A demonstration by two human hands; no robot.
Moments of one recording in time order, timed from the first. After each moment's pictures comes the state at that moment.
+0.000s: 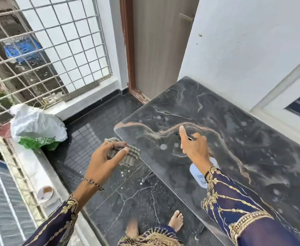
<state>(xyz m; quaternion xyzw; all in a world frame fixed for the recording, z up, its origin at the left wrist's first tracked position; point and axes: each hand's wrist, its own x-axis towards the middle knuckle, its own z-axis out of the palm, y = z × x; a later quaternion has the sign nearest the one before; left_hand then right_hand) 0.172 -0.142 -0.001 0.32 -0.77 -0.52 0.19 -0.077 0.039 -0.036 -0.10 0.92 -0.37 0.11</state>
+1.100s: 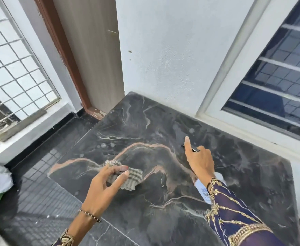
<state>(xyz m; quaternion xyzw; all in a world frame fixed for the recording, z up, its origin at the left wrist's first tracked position) 0.003 -0.041 0.001 0.22 -0.78 -0.58 0.10 -0.217 0.193 -0.040 0.07 0.95 -0.29 0.03</state>
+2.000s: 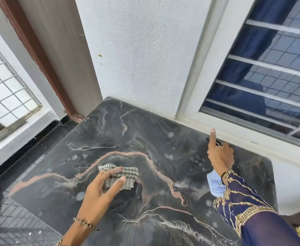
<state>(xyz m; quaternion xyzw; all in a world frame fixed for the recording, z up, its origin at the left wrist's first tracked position) -0.061 0.027 0.000 0.21 -0.79 -0.57 0.07 -0.317 0.320 -0.031 0.22 0.93 -0.31 0.01</state>
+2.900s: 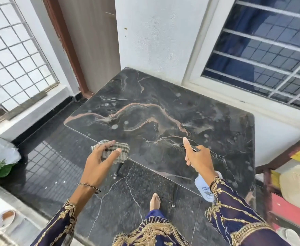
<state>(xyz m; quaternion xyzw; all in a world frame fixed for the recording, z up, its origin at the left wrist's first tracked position) 0.189 0.023 0.008 0.25 -0.80 -0.53 0.11 0.017 0.310 -0.037 0.09 0.92 -0.37 0.10</state>
